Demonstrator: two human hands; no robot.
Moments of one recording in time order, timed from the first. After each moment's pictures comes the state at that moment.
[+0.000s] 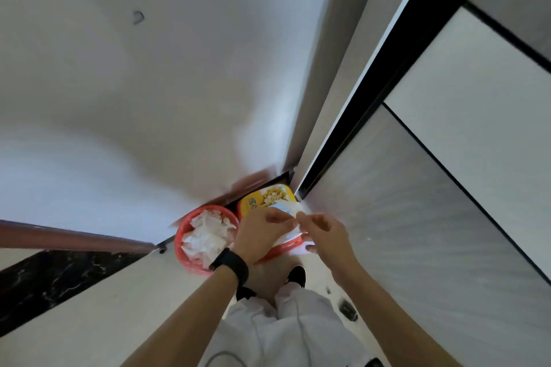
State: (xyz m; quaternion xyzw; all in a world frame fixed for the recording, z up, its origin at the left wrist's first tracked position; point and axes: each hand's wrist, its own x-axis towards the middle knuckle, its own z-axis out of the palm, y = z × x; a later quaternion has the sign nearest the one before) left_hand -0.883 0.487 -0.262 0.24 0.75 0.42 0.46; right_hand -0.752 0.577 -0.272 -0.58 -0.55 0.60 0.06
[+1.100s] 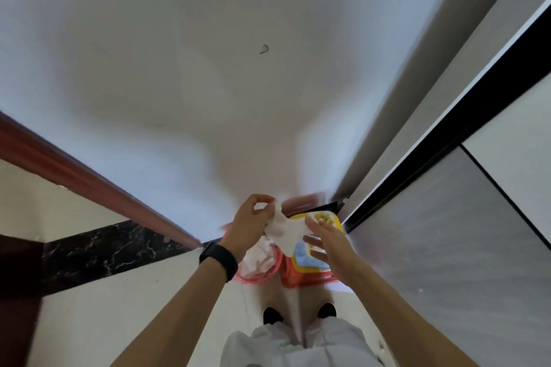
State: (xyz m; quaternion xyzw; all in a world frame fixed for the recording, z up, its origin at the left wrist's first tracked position) left_hand -0.958 0.398 -0.230 0.03 0.73 0.56 0.38; right_hand -0.831 0.540 -0.281 -0.46 -0.52 0.72 -0.06
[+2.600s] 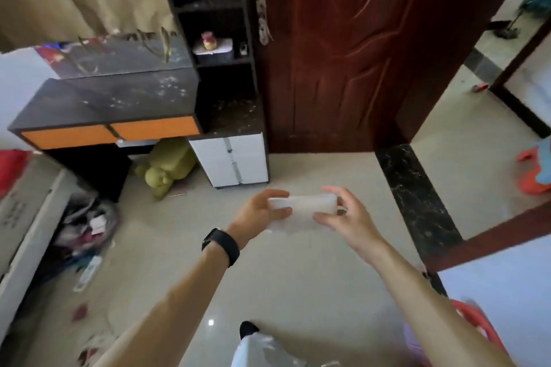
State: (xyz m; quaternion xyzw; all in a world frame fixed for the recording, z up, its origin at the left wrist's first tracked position) left_hand -0.467 -0.018 -0.192 -0.49 0.59 0.62 -0.12; right_hand -0.661 0.083 -0.204 0.36 -0.70 0.43 -0.44
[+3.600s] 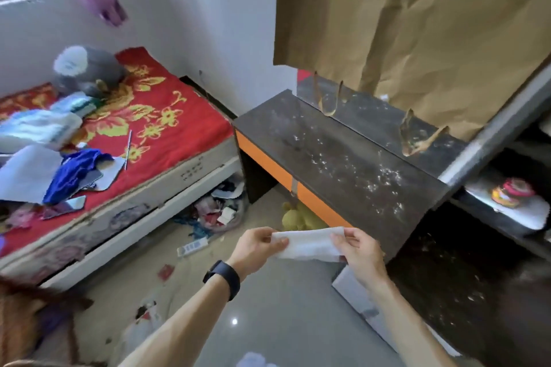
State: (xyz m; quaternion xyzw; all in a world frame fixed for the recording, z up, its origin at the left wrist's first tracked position) left_hand -0.132 -0.434 -0.222 -0.75 0.35 0.46 -0.33; right_hand -0.346 -0.529 -0.229 0.55 -0.54 0.27 -0.58
